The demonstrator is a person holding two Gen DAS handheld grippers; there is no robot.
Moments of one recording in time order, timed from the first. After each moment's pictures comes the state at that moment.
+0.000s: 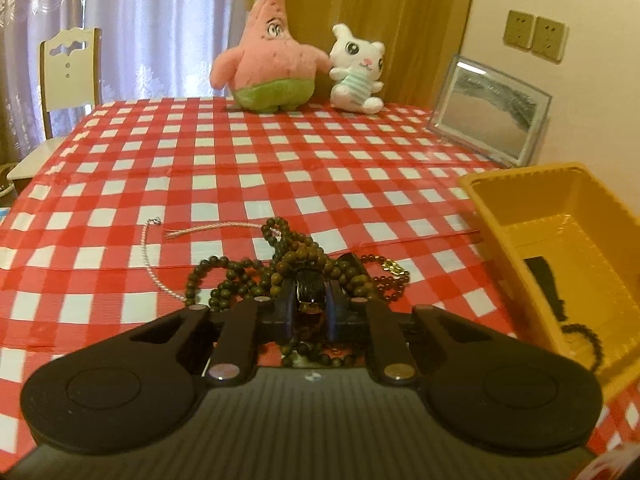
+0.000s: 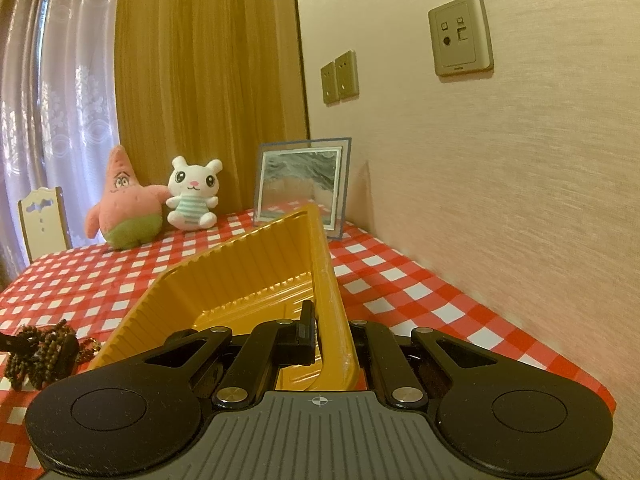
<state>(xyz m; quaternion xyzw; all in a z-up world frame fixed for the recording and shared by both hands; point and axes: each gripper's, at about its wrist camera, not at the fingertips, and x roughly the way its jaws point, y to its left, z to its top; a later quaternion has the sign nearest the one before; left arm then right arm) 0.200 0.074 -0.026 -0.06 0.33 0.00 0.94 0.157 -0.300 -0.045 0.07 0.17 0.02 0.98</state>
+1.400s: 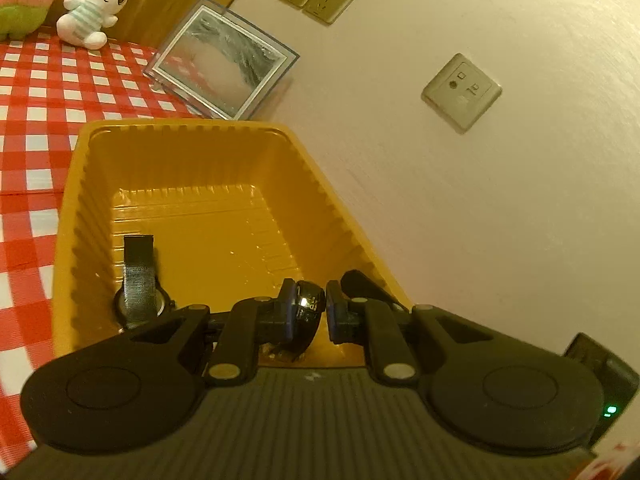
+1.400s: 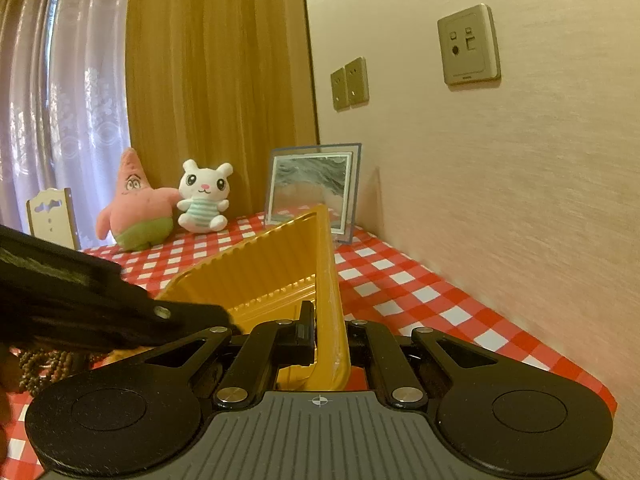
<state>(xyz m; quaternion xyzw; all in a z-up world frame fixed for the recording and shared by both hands) 0.224 -0.108 -0.018 -0.22 0.34 -0.32 0.85 0.149 -0.298 -0.042 0.07 0.17 0.03 0.98</state>
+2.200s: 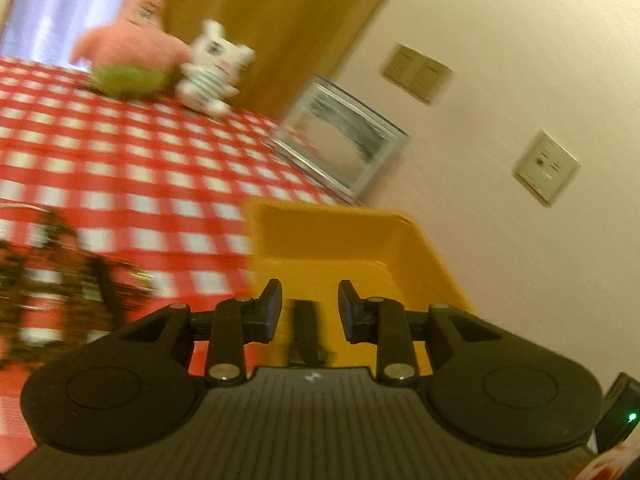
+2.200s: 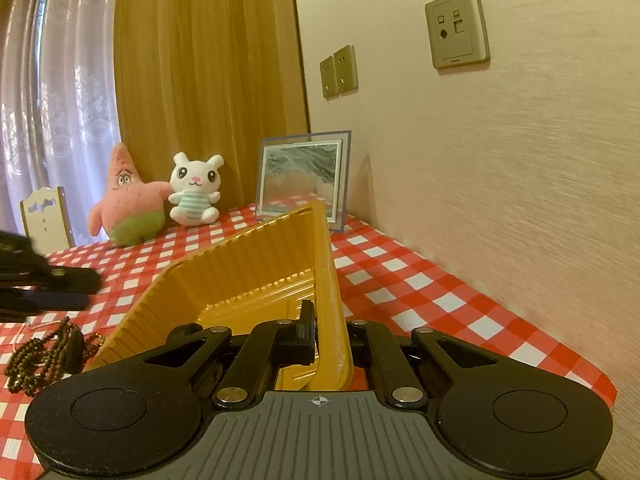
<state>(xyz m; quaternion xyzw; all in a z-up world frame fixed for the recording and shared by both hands) 0.209 -0.007 0.006 -0.21 0.30 -0.16 0.92 0.154 -0.302 -0.046 0.08 0.18 0.02 0.98</state>
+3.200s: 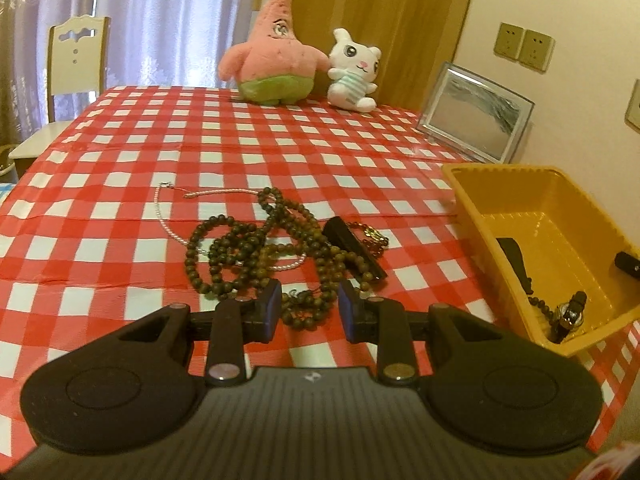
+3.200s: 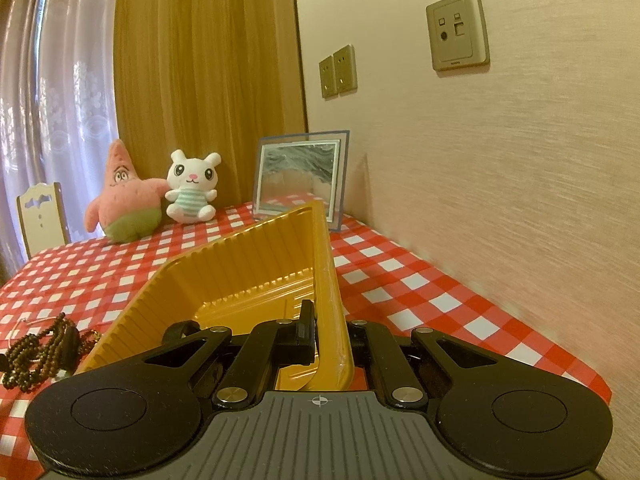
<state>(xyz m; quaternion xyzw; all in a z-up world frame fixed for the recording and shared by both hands) 0.151 0.070 -0.033 -0.09 0.32 -0.01 0.94 0.153 -0.302 -0.047 0.07 0.18 0.02 0.98</state>
